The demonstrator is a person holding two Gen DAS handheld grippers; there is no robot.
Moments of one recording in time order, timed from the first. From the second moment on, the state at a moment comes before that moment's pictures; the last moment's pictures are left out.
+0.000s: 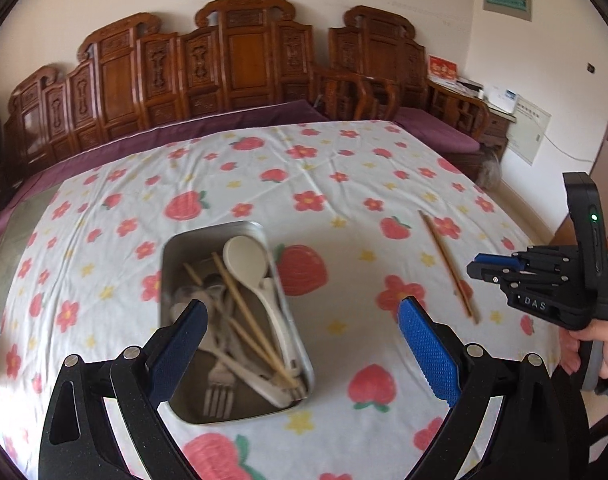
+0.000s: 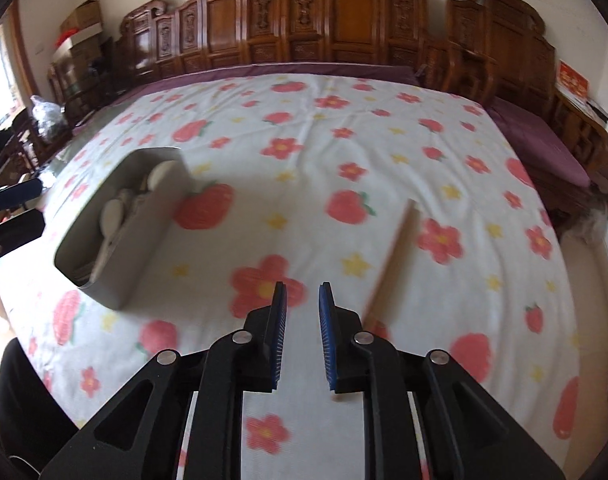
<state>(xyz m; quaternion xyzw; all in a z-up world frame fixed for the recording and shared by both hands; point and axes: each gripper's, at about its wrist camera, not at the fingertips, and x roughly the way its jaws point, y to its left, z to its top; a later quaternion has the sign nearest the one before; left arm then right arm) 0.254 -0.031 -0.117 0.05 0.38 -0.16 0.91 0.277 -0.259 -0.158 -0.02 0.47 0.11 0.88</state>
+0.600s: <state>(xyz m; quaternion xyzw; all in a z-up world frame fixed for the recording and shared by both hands) 0.242 -0.092 -0.142 0.07 0.40 -0.19 0.90 0.323 -0.293 -0.222 0.02 0.53 0.07 0.85</state>
